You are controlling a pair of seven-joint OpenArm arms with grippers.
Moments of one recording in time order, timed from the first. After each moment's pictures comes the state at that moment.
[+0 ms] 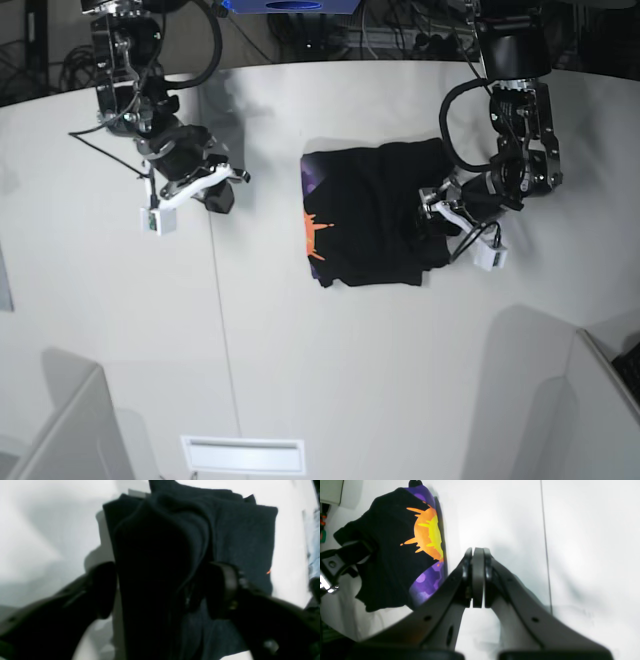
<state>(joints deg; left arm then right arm) 0.1 -11.4 -13.8 79.1 -42.7 -19.7 55.4 -16.2 13.0 -5.3 108.3 40.0 -9.0 -41.6</state>
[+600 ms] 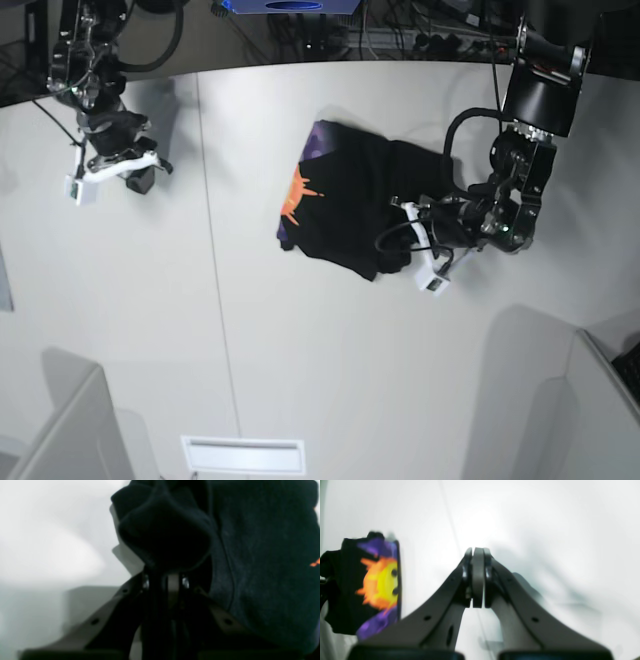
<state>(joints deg) -13.1 -24.1 20.3 75.8 -41.4 -19.4 56.3 -24.7 12.6 12.8 110.9 40.1 -9.0 -41.6</state>
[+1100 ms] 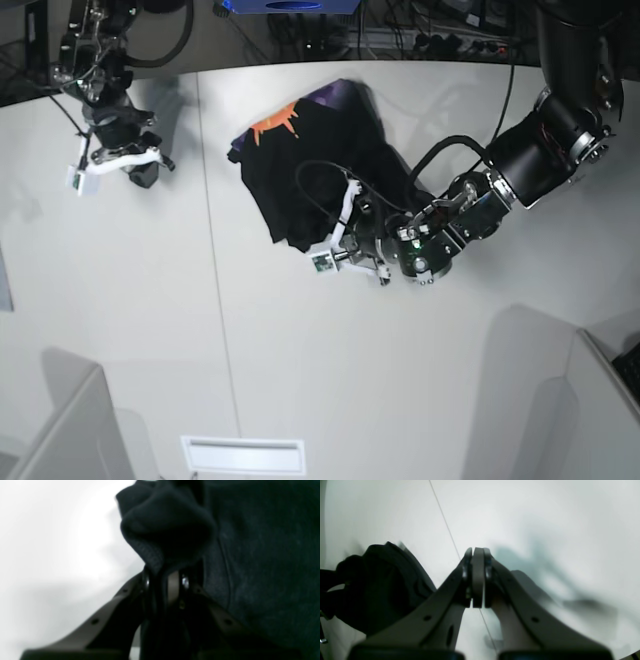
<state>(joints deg) -34.7 -25.3 63.0 75.6 -41.0 -25.5 46.8 -25.6 8.0 14.5 110.8 39.9 -9.0 -41.2</state>
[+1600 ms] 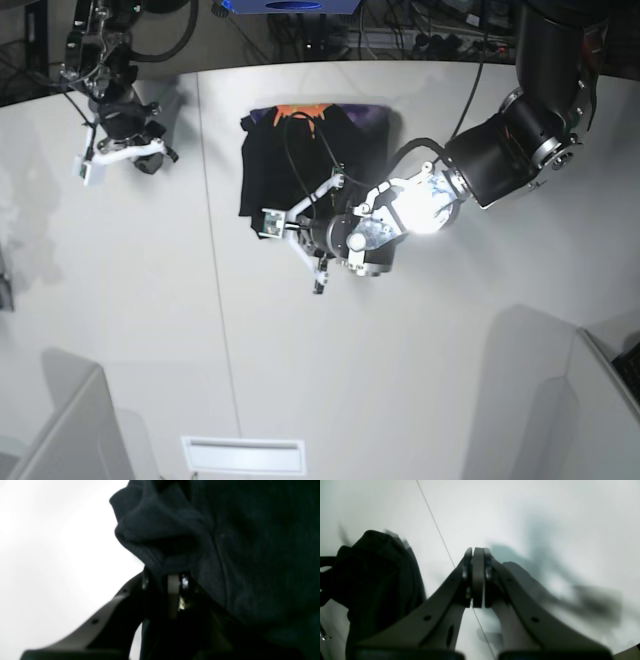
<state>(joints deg) -34.7 -16.3 64.6 75.5 -11.4 -39.4 41.3 -26.1 7.6 14.5 107.1 39.8 -8.8 -41.2</state>
